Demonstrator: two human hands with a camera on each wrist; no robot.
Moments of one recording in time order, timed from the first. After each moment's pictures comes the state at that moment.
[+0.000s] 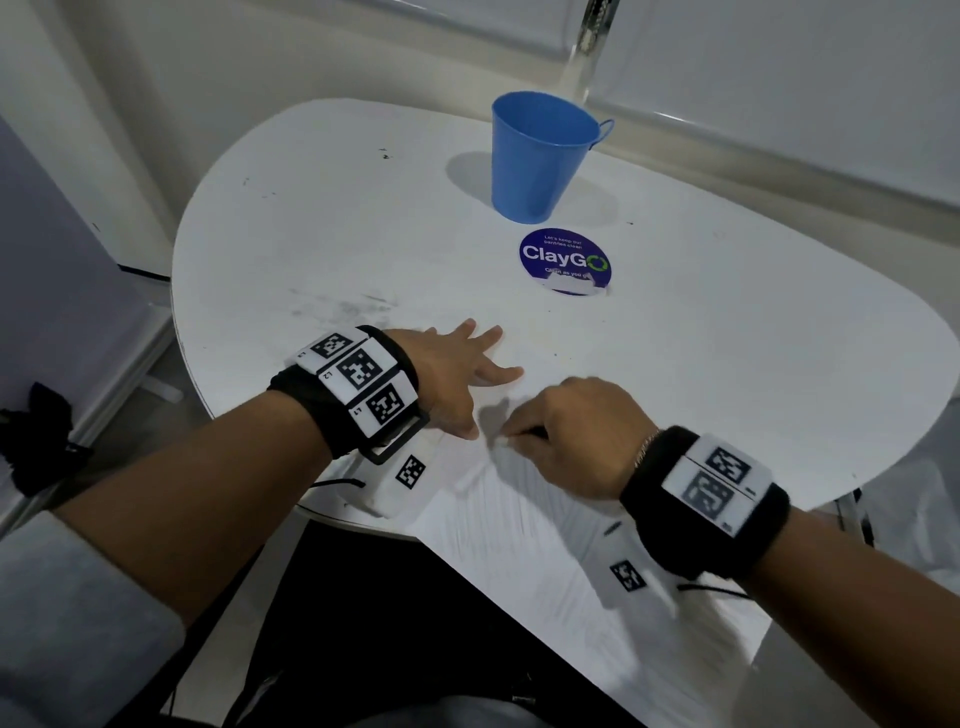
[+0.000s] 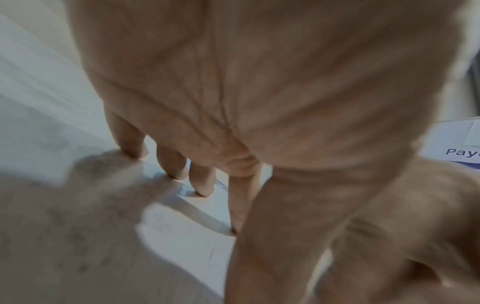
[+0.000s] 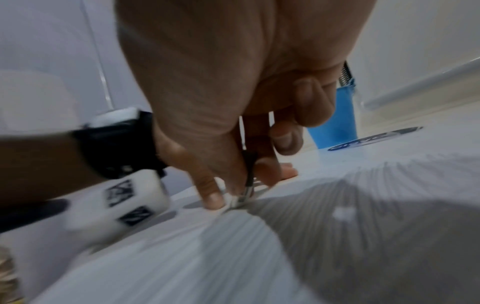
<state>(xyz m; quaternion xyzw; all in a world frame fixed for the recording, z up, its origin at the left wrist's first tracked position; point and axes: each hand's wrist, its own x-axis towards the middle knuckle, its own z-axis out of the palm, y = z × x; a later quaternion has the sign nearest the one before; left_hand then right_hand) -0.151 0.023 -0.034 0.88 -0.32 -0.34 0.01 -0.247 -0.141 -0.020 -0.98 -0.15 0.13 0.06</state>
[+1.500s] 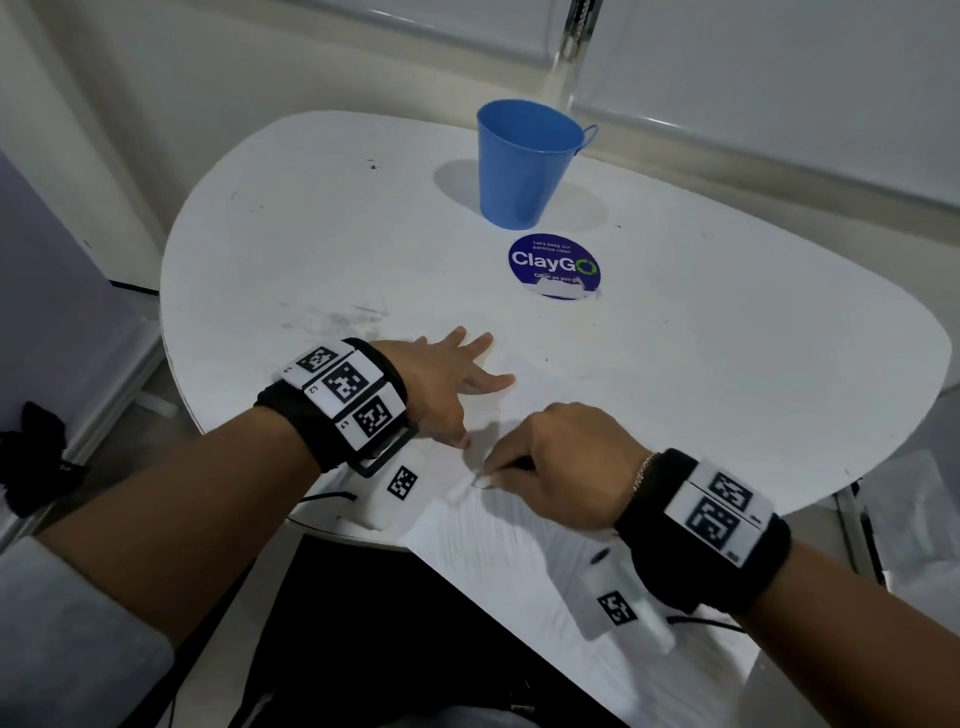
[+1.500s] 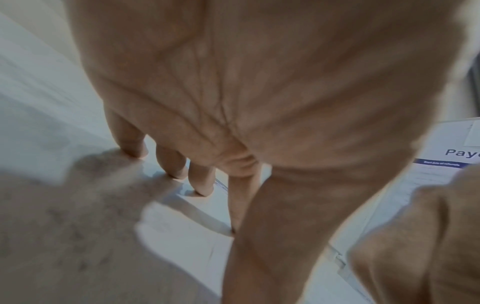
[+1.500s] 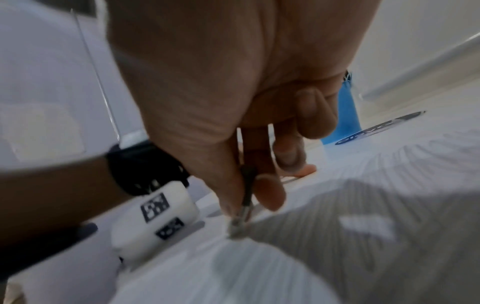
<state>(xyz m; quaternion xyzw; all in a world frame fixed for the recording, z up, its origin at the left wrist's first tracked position) -0.150 0.024 -0.037 0.88 -0.31 -0.35 0.01 -0.261 -0.133 -0.018 -0.97 -0.15 0.17 0.11</state>
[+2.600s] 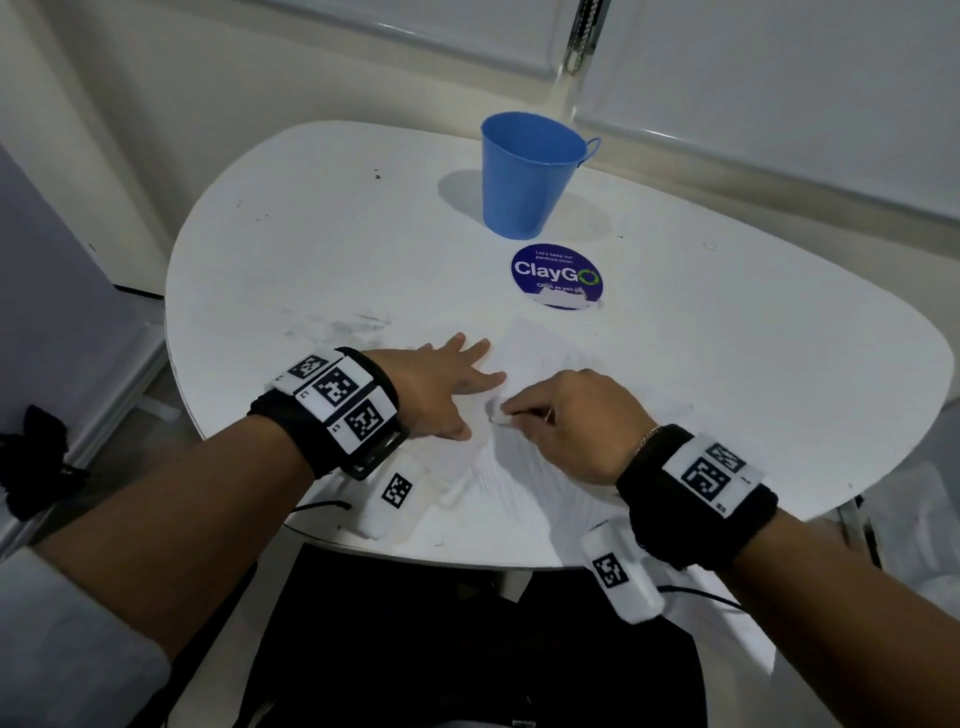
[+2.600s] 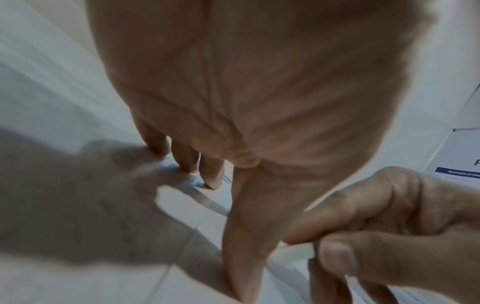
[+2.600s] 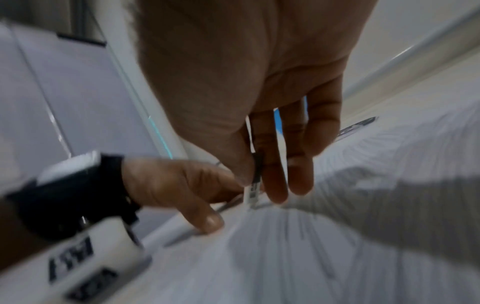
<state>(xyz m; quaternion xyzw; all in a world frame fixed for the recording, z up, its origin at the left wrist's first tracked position) -0.152 0.029 -0.030 0.89 -0.30 -0.35 0.07 -0.231 -0.151 -0.025 -0.98 -0.06 0.11 0.17</state>
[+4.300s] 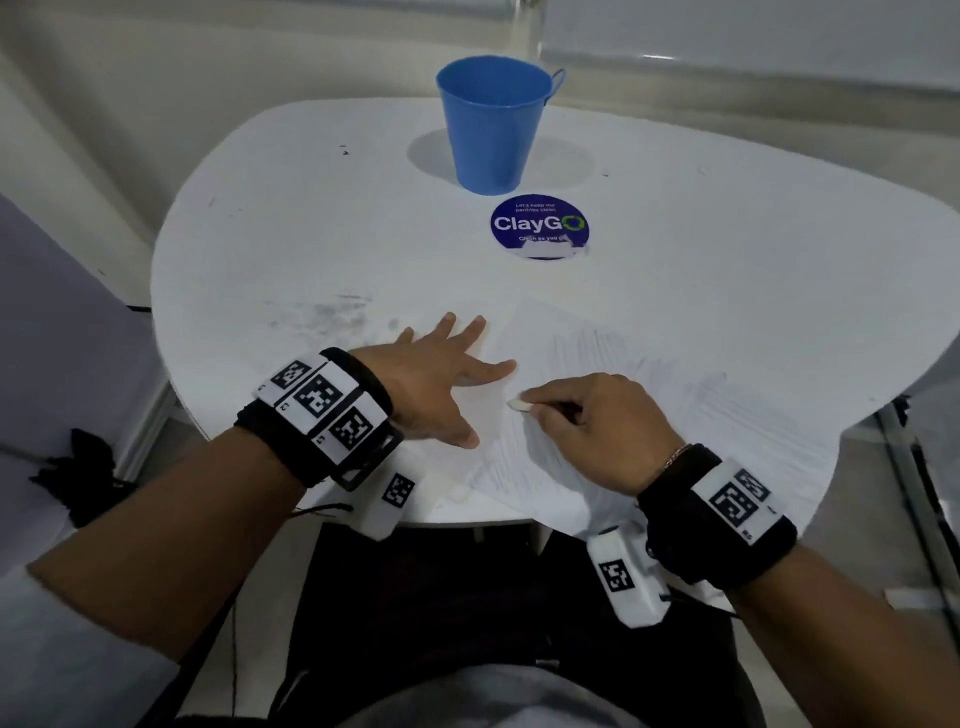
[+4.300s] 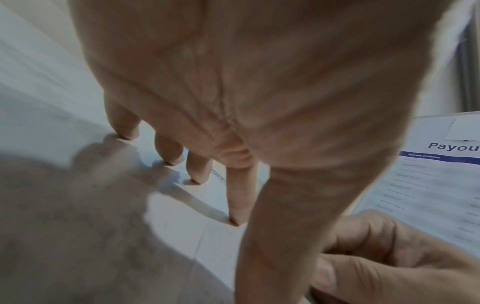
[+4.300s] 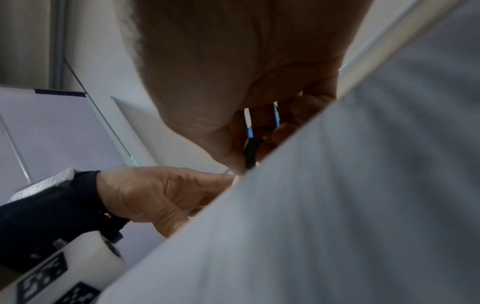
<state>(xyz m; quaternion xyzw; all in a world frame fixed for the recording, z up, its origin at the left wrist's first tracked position) -0.173 0.022 -0.032 0.87 -0.33 -0.35 0.03 -0.279 -0.170 -0.058 -0.95 0.04 0.06 0.31</state>
